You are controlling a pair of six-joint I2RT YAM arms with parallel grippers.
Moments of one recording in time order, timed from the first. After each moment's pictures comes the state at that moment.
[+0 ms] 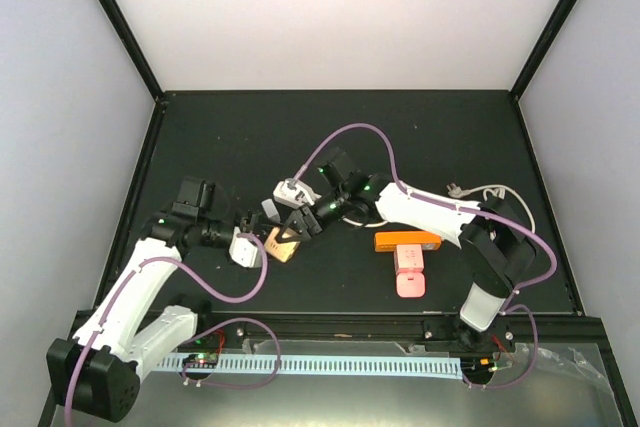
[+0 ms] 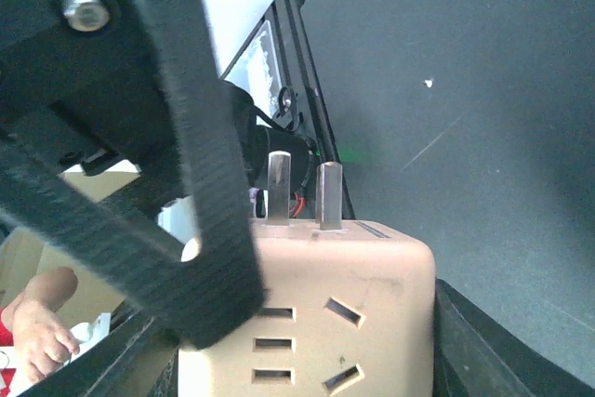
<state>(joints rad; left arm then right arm) -0.22 0.89 0.71 -0.87 0.99 1.67 0.86 1.72 1.19 -0.26 -0.95 0.37</state>
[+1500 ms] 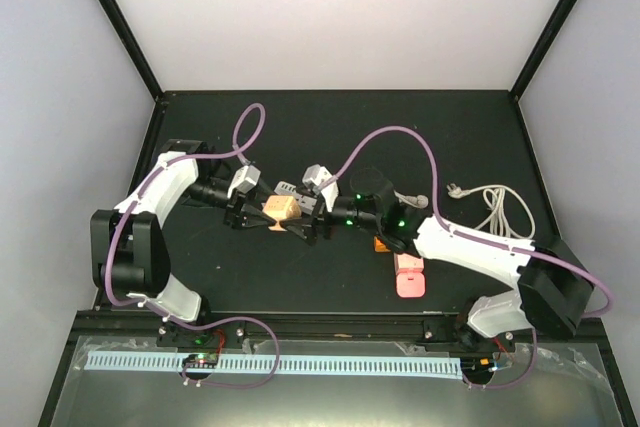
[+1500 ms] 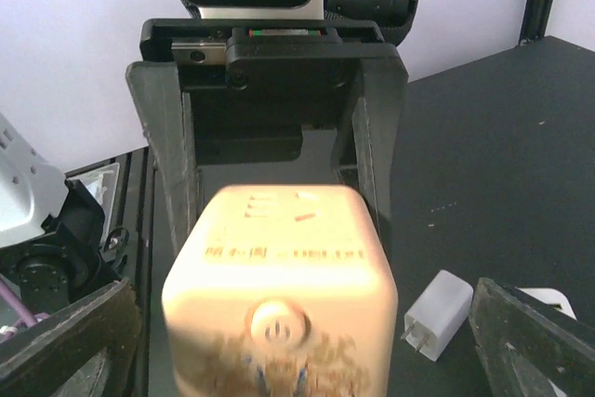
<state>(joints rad) -0.07 1.55 1.15 -1.51 1.28 1.65 0.93 1.36 0.84 0.27 -0.40 0.10</state>
